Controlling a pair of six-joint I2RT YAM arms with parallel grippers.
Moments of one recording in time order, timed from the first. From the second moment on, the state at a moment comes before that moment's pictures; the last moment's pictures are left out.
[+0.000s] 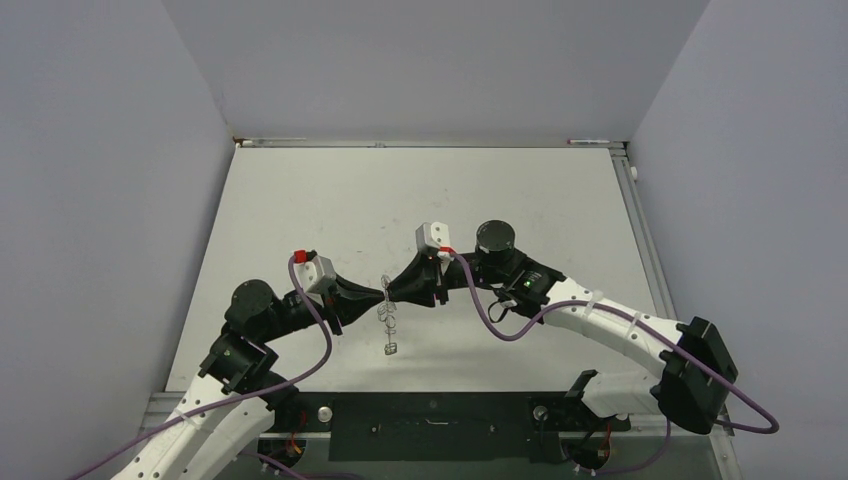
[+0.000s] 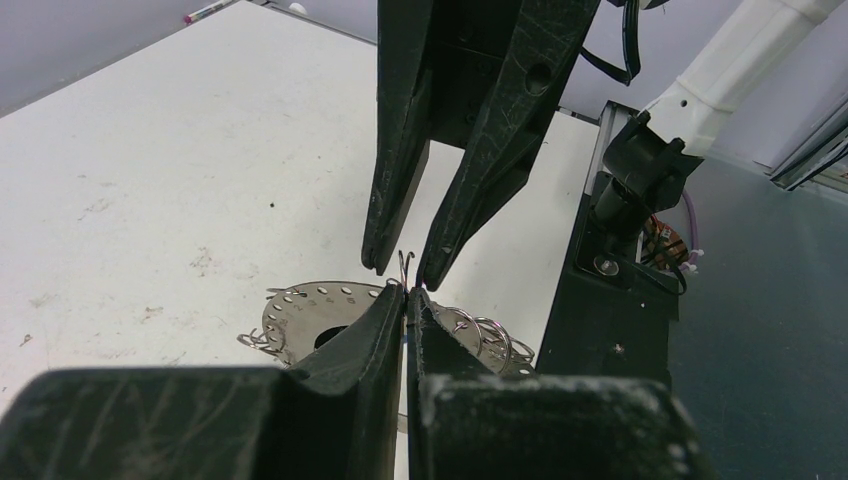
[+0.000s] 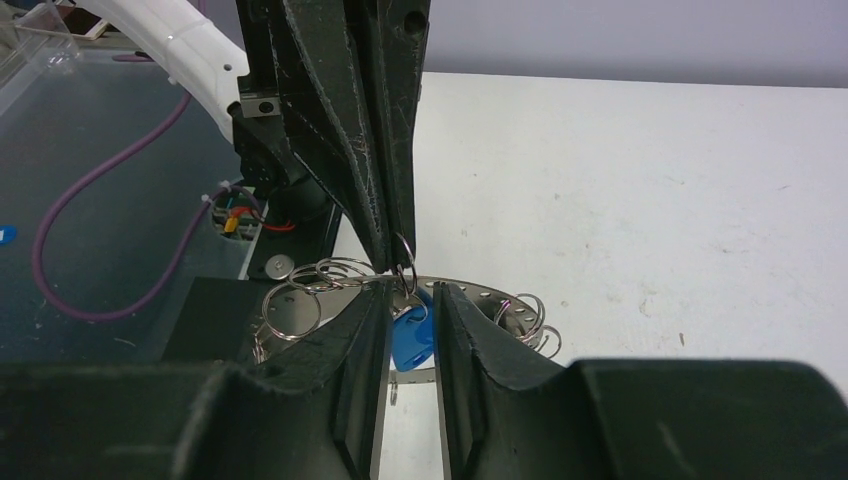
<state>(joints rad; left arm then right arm) -0.56 0.48 0.53 -0.04 0.62 -0.18 0.86 1.26 0.89 0.26 -0.81 -0.08</state>
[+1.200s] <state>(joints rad) -0.56 0.47 0.52 -0.02 0.62 -0.20 0.86 1.30 0.90 0.29 -0.89 -0.04</state>
